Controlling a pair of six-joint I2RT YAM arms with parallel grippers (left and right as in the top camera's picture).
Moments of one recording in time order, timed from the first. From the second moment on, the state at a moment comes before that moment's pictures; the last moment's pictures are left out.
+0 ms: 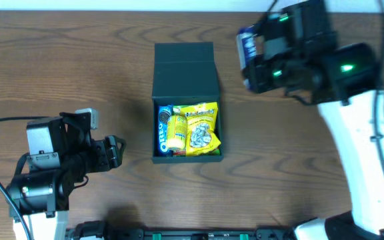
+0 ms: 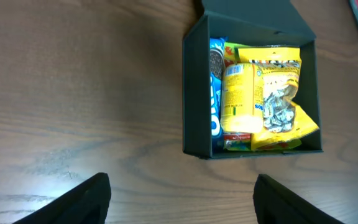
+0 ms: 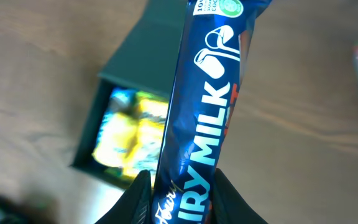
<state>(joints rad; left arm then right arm) 0.12 0.86 0.94 -1.09 0.39 -0.09 0.41 1.62 1.95 -1.33 -0.16 0.18</state>
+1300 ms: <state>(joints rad) 0.12 0.86 0.94 -1.10 0.39 -0.04 0.97 1.80 1.23 -0.46 0.06 0.91</state>
